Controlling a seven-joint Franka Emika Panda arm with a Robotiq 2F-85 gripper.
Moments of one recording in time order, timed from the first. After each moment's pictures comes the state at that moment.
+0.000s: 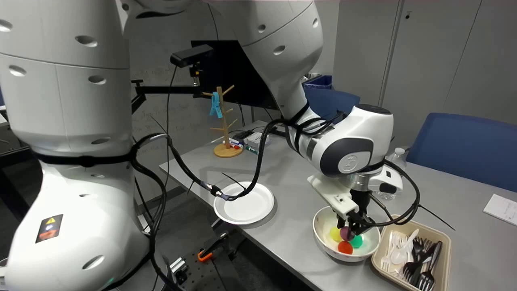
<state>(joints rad) -0.10 0.28 -0.09 -2.38 0.01 2.64 0.00</state>
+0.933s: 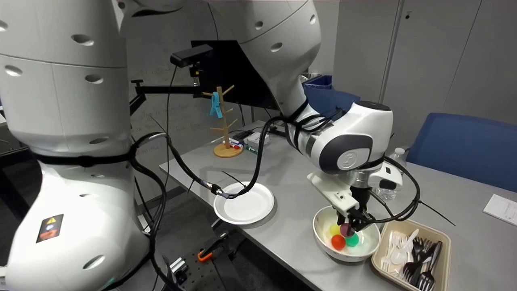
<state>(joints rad) -0.10 0.26 -0.08 -2.38 0.03 2.64 -0.02</state>
